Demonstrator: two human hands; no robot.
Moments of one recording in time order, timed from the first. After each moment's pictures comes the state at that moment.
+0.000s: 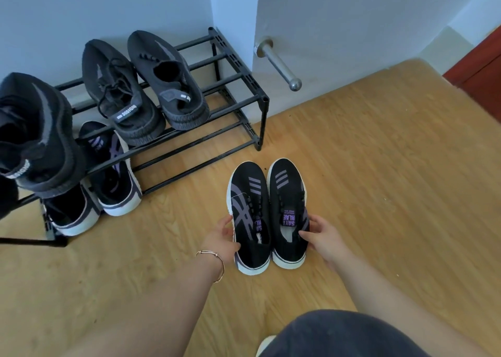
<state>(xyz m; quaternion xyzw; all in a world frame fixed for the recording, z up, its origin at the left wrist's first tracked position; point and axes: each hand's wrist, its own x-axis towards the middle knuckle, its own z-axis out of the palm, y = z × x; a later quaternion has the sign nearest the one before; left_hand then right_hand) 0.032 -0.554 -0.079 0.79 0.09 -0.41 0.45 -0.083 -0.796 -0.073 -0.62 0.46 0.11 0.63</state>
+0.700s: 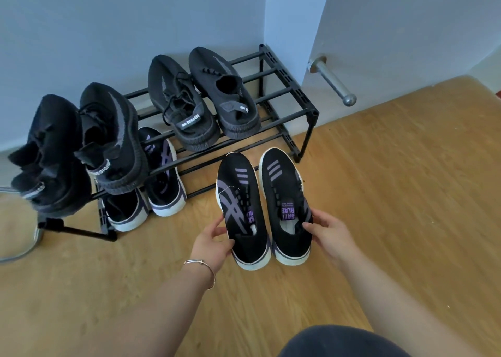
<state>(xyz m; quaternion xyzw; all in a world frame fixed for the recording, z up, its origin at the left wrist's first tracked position) 0.070 -0.466 -0.049 0.72 0.18 -0.31 0.59 -0.011 -0.732 -0.043 -0.61 0.38 0.08 0.69</state>
